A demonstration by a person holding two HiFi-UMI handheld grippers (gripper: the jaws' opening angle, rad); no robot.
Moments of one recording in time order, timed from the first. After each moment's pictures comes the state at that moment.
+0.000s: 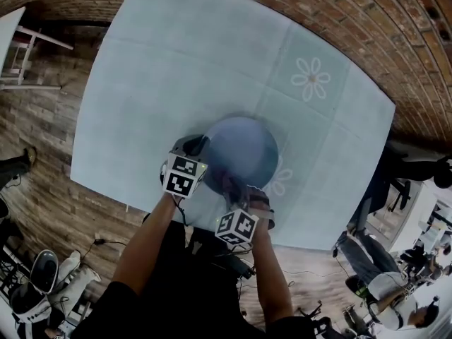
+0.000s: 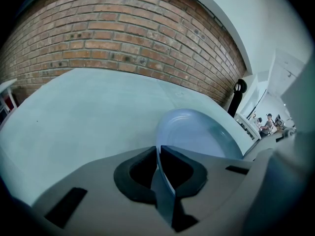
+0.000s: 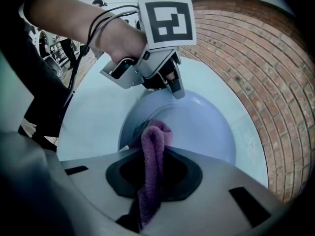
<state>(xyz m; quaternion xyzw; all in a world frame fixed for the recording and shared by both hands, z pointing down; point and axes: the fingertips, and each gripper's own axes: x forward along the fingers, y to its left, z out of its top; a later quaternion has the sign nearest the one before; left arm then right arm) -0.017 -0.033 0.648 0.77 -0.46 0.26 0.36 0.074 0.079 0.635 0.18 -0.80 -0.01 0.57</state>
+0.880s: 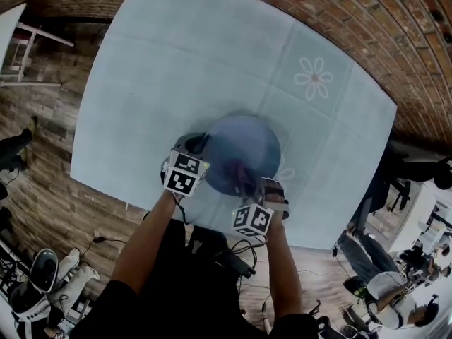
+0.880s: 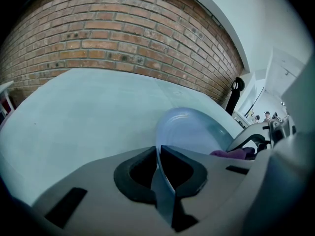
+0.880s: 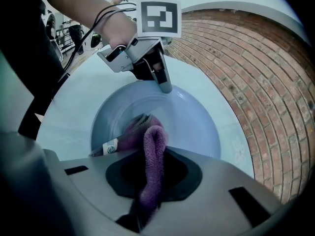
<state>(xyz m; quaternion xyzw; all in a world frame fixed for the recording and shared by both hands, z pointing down) -0.015 -0.033 0.644 0.77 -0.45 0.27 0.36 0.105 0.045 0.638 0.18 -0.80 -0.09 0.57</state>
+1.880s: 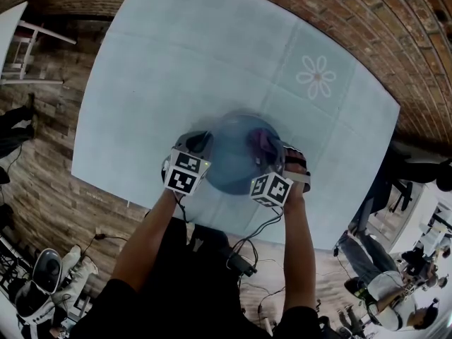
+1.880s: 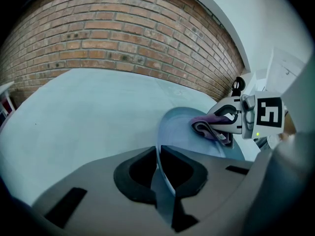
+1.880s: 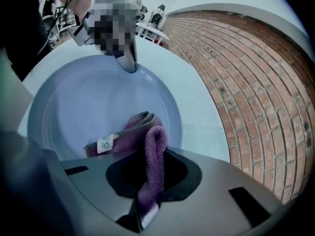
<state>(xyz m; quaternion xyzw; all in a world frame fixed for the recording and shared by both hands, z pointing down) -0.017 -0.032 0.645 0.77 -0.45 0.27 0.36 0.133 -0.059 0.640 0.20 -0.76 -0.17 0.60</state>
